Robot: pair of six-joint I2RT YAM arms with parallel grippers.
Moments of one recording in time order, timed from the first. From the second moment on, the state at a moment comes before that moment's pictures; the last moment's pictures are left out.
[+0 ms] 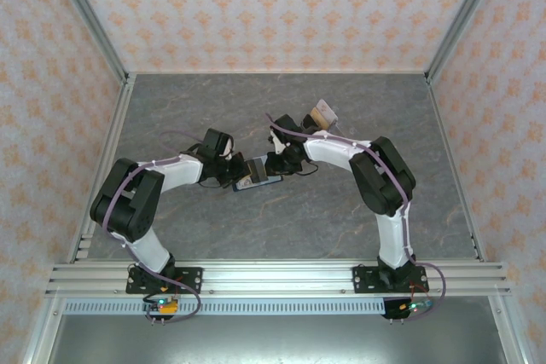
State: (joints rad) left arm -0.33 1.68 0.82 -0.15 0.42 -0.88; right arm 0.66 2.02 1.37 -0.54 -0.32 0.45
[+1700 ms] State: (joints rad) left arm -0.31 1.62 0.80 -0.15 0.46 -0.87; right arm 0.69 2.03 1.37 -0.49 -0.32 0.50
